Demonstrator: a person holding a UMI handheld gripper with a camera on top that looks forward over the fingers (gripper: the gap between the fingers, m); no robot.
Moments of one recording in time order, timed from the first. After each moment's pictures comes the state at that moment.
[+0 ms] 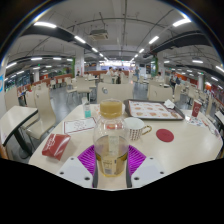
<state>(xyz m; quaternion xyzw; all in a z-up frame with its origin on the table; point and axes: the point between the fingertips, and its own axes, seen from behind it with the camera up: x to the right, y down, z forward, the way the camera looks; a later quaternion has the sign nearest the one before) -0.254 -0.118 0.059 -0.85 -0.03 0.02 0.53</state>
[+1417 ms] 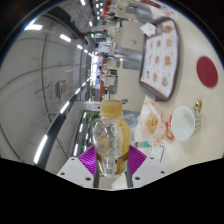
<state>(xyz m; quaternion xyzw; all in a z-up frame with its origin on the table) -0.285 0.027 0.214 -0.65 0.37 0.56 0.35</state>
